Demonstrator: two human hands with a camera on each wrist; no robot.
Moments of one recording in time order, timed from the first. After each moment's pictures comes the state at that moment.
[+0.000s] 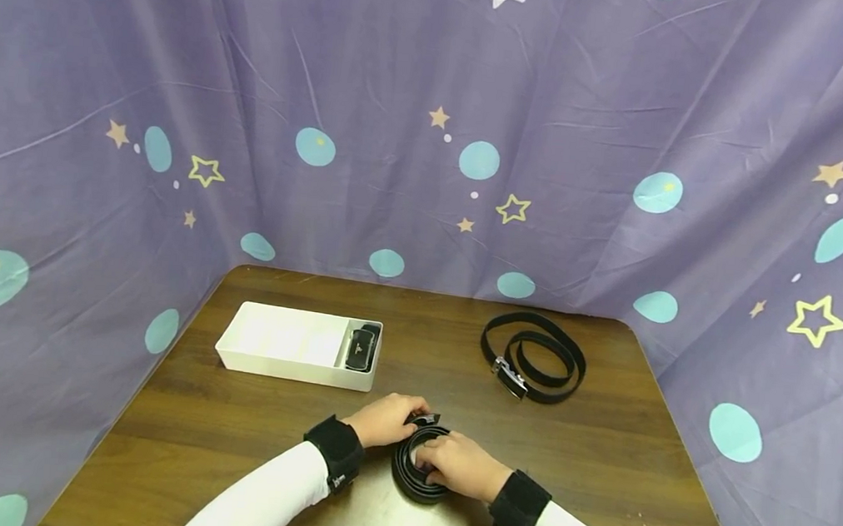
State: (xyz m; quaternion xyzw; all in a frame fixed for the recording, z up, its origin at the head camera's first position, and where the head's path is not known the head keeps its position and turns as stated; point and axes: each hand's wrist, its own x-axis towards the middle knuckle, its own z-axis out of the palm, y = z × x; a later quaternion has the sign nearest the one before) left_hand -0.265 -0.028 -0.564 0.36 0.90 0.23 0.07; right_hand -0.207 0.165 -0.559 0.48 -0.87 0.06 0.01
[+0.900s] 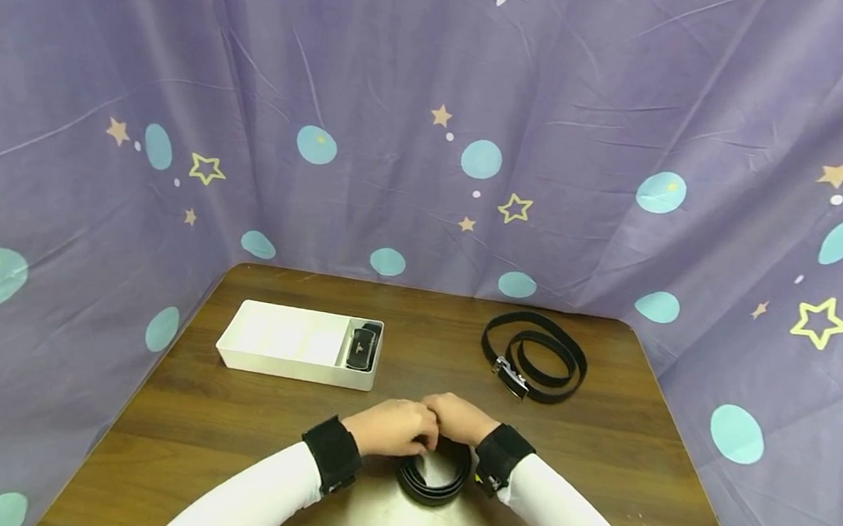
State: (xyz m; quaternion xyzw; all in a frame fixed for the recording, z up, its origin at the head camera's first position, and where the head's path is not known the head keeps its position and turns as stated) left_hand -0.246 -0.023 -0.523 0.53 0.84 0.08 -0.01; right_hand -0.266 0.155 -0.543 0.40 -0.89 0.20 -0.05
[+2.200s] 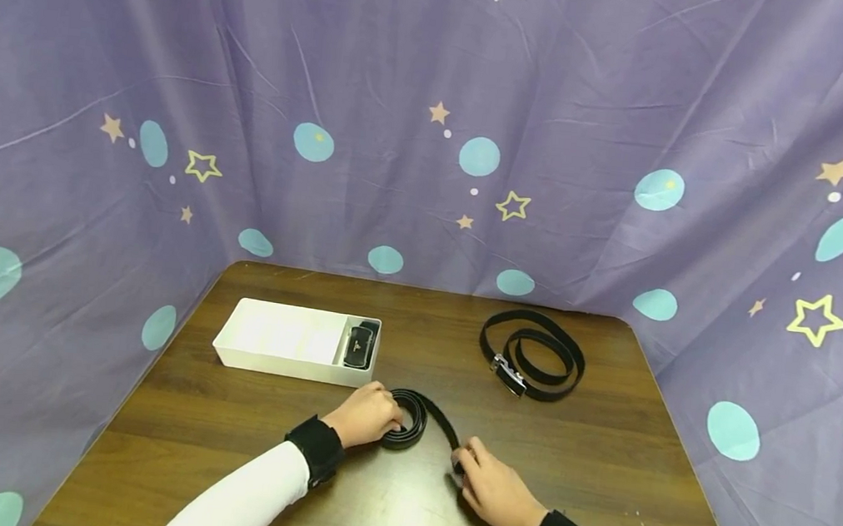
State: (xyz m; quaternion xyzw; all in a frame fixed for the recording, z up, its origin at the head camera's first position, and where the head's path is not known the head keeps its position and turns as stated) left_hand -0.263 -0.059 -0.568 0.47 0.87 0.00 -0.14; right_hand -0.169 0.215 -0.589 0.36 -0.91 0.13 0.15
